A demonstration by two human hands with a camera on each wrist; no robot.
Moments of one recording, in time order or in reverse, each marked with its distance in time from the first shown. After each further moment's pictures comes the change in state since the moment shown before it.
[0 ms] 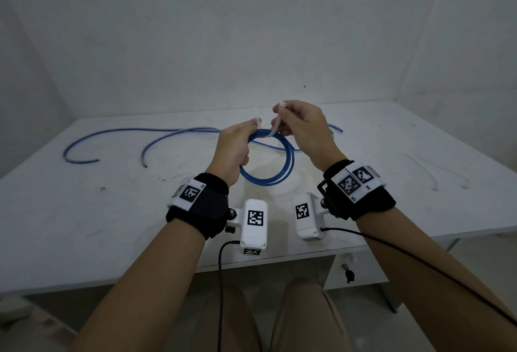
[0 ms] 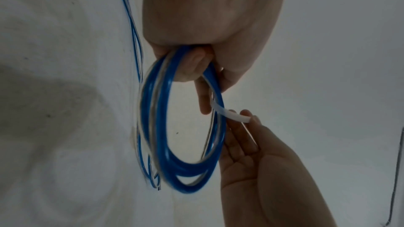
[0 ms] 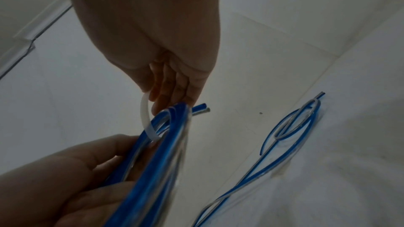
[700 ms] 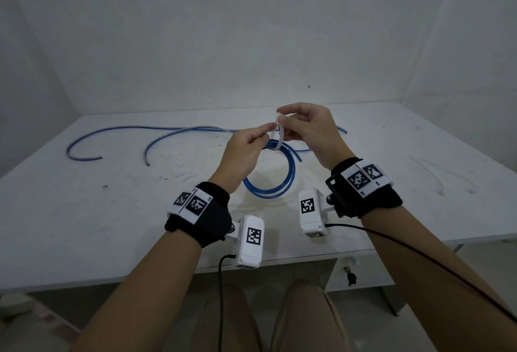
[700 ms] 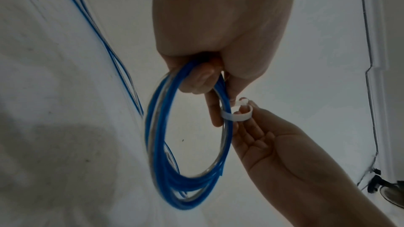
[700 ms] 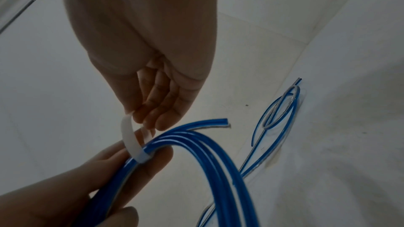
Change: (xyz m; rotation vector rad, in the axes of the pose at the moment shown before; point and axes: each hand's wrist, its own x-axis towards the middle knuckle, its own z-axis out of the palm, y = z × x) left_hand -0.016 -0.006 0.001 0.224 -0.127 0.219; right_hand 0.004 0.005 -0.008 0.143 -0.082 0.064
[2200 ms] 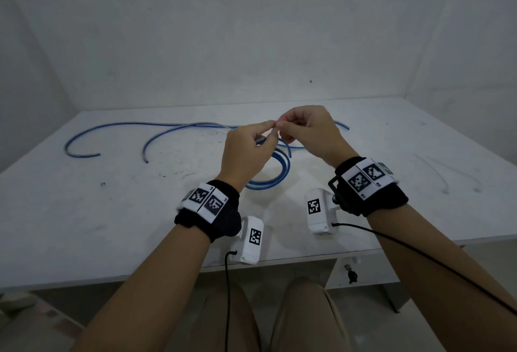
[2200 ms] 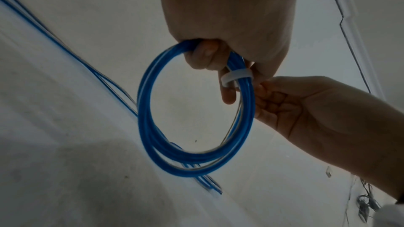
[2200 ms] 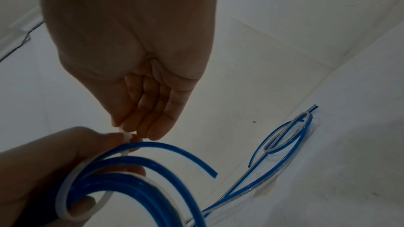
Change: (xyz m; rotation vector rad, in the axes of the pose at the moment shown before) left_hand 0.023 -0.031 0.007 0.347 0.196 0.430; right_hand 0.002 0.006 -0.006 -0.331 -0.097 -0.111
